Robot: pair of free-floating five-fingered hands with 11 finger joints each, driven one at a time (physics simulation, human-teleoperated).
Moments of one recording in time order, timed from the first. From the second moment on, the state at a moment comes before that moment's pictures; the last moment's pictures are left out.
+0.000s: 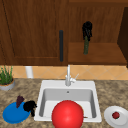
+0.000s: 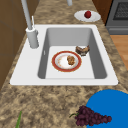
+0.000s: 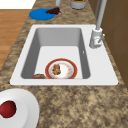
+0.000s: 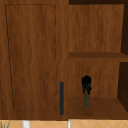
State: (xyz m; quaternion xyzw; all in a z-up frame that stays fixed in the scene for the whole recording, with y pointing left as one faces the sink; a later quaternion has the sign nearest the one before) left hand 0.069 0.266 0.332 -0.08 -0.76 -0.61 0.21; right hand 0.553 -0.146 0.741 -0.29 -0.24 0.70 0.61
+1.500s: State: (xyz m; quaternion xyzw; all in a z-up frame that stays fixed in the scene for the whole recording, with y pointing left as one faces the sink) left hand 0.069 0.266 0.332 -0.08 -0.76 -0.61 0.21; right hand 0.453 -0.163 0.816 -0.29 -0.27 0.69 0.61
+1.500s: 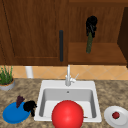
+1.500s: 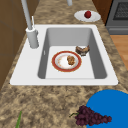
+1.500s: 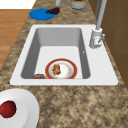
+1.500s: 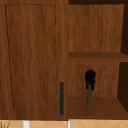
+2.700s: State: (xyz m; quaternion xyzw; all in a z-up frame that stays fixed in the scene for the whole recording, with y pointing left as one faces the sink) left hand 0.069 0.266 0.332 -0.08 -0.76 -0.61 0.21; right hand 0.263 -0.179 0.766 -0.32 -0.23 0.70 0.59
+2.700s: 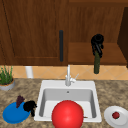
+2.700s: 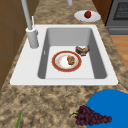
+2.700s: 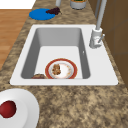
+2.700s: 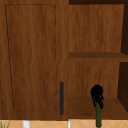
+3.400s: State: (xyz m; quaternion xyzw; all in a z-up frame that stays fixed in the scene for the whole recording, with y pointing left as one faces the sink) left hand 0.069 0.266 0.332 -0.08 -0.76 -0.61 0.21; right hand 0.160 -0.195 0.668 -0.33 -0.22 0.71 0.58
